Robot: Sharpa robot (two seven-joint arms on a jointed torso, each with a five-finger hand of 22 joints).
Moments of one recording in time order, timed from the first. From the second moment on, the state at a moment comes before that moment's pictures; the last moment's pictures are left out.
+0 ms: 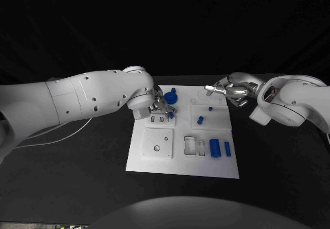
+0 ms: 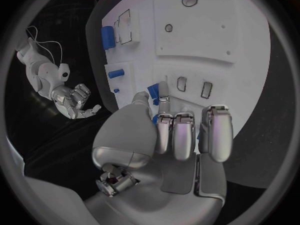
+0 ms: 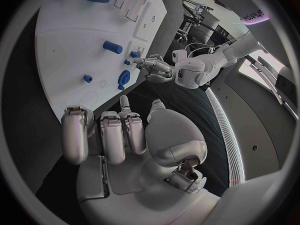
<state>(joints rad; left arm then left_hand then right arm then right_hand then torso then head) 1.43 -0.47 -0.23 1.29 -0.72 0.08 -0.70 1.22 0.11 -0.23 0.29 0.60 1.10 0.03 0.36 0.51 1.47 -0.04 1.57 1.31 1.46 -0.08 1.57 1.31 0.04 1.46 0.04 1.51 1.31 1.44 -0.98 -0.23 1.63 -0.83 -0.13 -0.10 1.01 0.23 -0.26 0.29 0.24 0.72 0.13 0.24 0.47 1.47 0.04 1.57 1.31 1.47 0.00 1.57 1.31 0.04 1.41 0.12 1.43 1.31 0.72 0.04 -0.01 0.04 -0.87</state>
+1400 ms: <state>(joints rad) 1.42 -0.47 -0.23 1.30 -0.73 0.07 -0.70 1.33 0.06 -0.12 0.28 0.67 1.08 0.01 0.38 0.62 1.47 -0.05 1.57 1.31 1.47 -0.09 1.57 1.31 0.04 1.46 0.03 1.50 1.31 1.44 -0.98 -0.23 1.62 -0.83 -0.12 -0.10 1.03 0.23 -0.26 0.28 0.26 0.73 0.13 0.24 0.47 1.46 0.04 1.57 1.31 1.46 0.00 1.57 1.31 0.04 1.39 0.12 1.42 1.31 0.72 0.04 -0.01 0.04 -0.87</state>
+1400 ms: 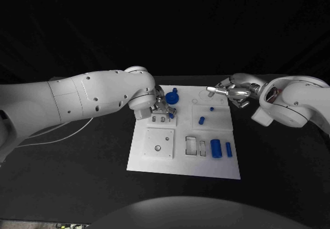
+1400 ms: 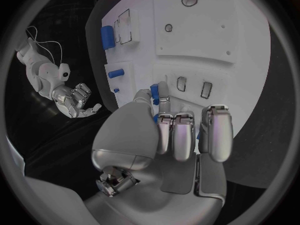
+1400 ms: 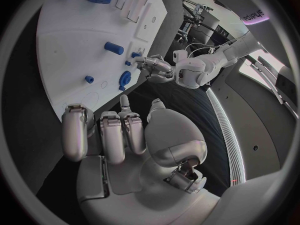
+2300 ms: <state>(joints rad) 1.42 -0.48 -0.23 1.31 -0.74 0.03 -0.70 1.39 -0.03 0.03 0.35 0.69 1.06 0.01 0.44 0.76 1.47 -0.06 1.57 1.31 1.47 -0.10 1.57 1.31 0.04 1.46 0.01 1.50 1.31 1.43 -0.98 -0.23 1.62 -0.83 -0.12 -0.10 1.05 0.23 -0.26 0.28 0.26 0.74 0.13 0.24 0.47 1.46 0.04 1.57 1.31 1.46 0.00 1.57 1.31 0.04 1.38 0.12 1.41 1.31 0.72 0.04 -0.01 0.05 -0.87</state>
